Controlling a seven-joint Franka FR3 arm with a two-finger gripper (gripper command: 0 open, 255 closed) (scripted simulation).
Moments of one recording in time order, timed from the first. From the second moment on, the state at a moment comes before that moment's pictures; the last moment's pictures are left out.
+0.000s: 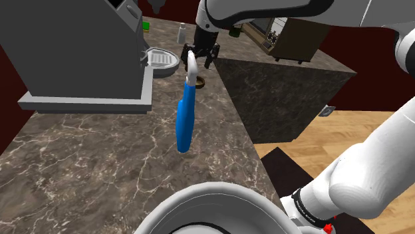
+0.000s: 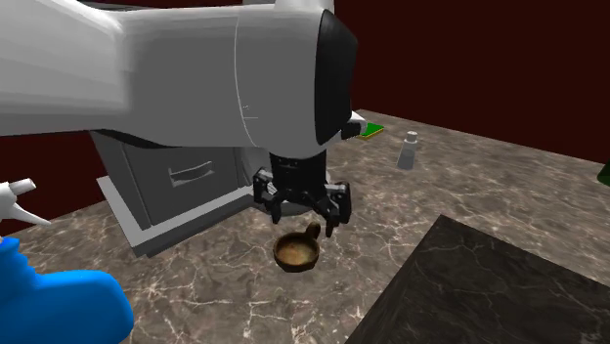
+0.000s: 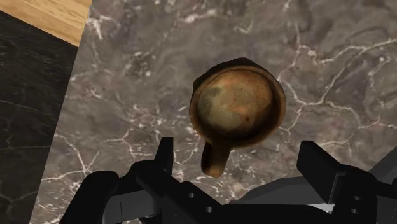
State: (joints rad) arm 0.08 0.06 0.17 -1.81 -0.04 1.99 0.26
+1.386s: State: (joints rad) arm 0.09 0.12 0.17 -1.83 -0.05 2.07 0.29
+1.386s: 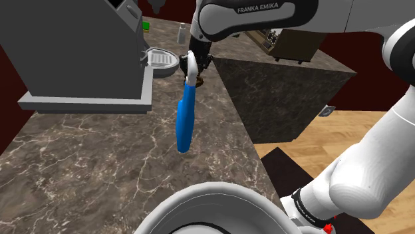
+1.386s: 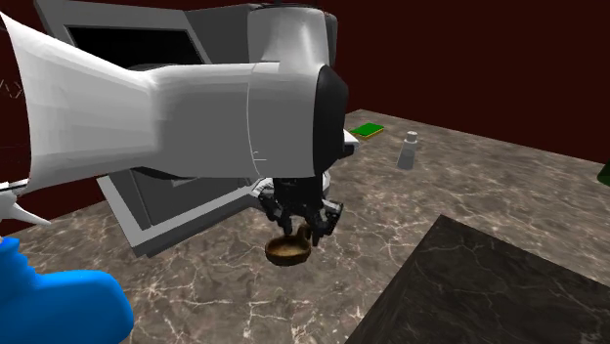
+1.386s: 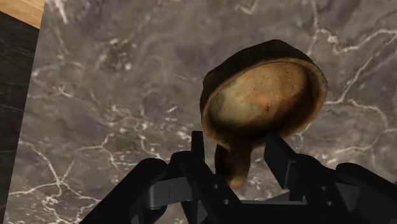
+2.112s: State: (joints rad) arm 0.09 0.10 0.17 -1.71 -0.05 1.94 0.28
